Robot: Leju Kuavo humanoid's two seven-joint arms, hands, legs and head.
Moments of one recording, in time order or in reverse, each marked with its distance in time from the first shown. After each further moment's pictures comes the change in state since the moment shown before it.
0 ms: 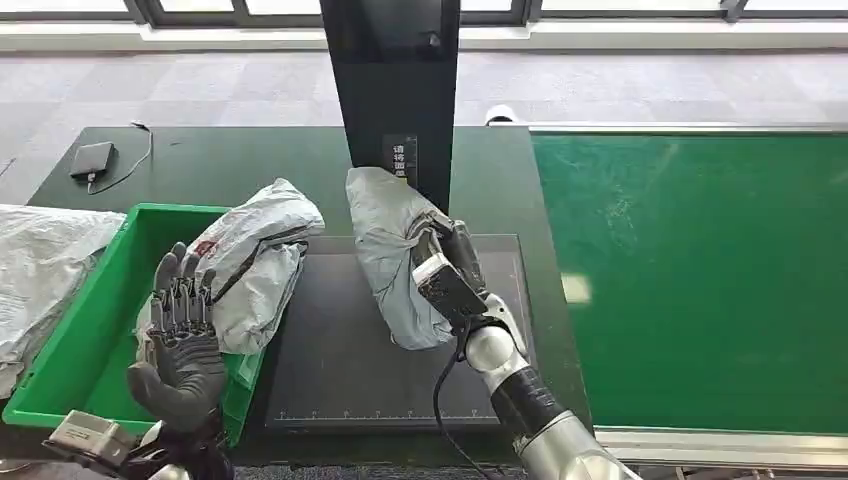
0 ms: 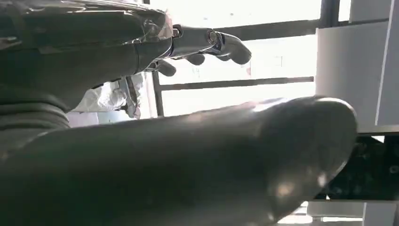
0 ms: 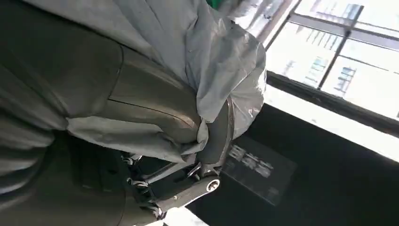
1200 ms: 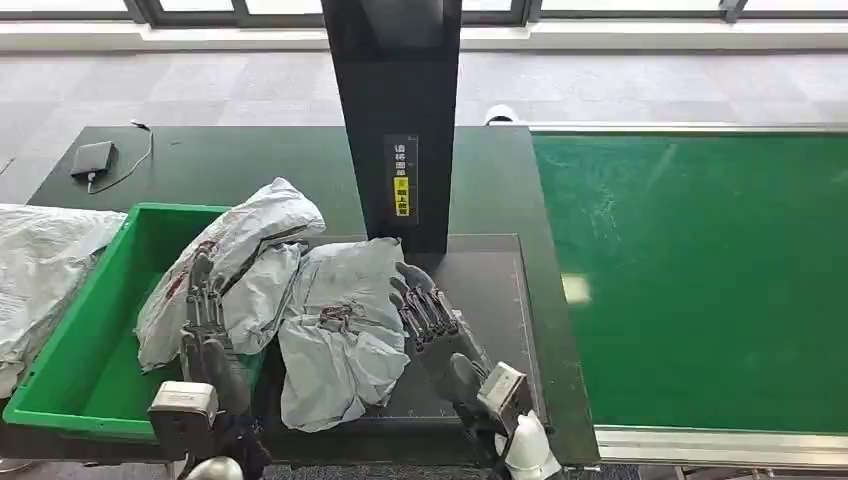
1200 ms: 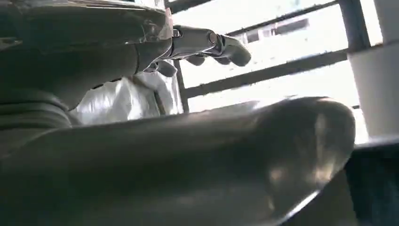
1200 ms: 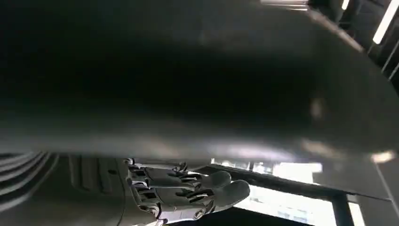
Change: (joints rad) left arm -0.033 0.016 -0.156 0.115 -0.212 0.437 0.065; right arm 0.435 -0.065 0.000 -0.512 -0.177 0.516 -0.090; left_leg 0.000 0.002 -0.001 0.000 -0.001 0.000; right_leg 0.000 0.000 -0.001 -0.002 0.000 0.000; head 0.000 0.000
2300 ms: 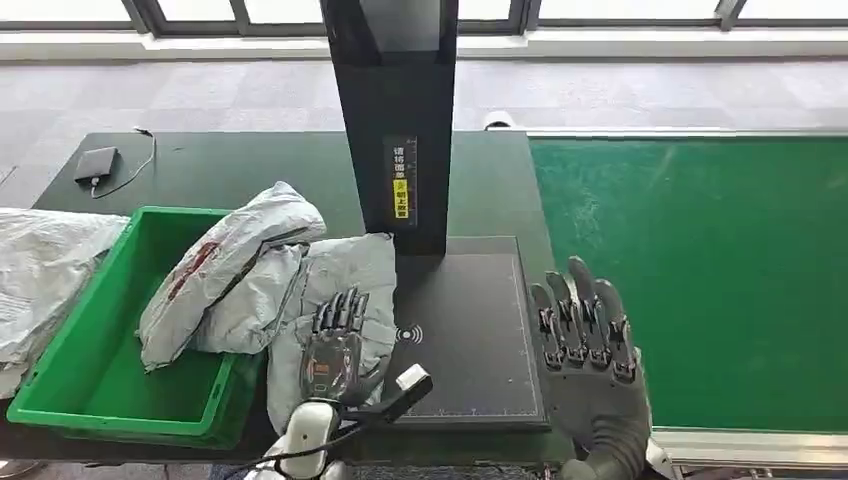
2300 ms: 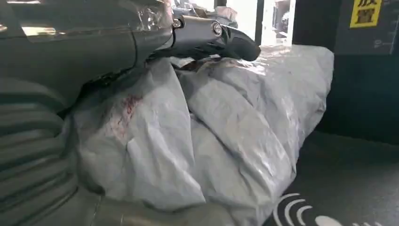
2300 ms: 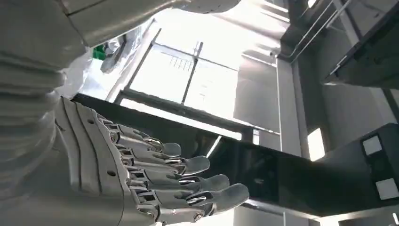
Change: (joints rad) left arm -0.301 0.129 -0.267 0.796 -1.249 0.240 0.903; right arm 0.213 -0.308 -0.008 -0.644 -0.140 -0.226 -0.025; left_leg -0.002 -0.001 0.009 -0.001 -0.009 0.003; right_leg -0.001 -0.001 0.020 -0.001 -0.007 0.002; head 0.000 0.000
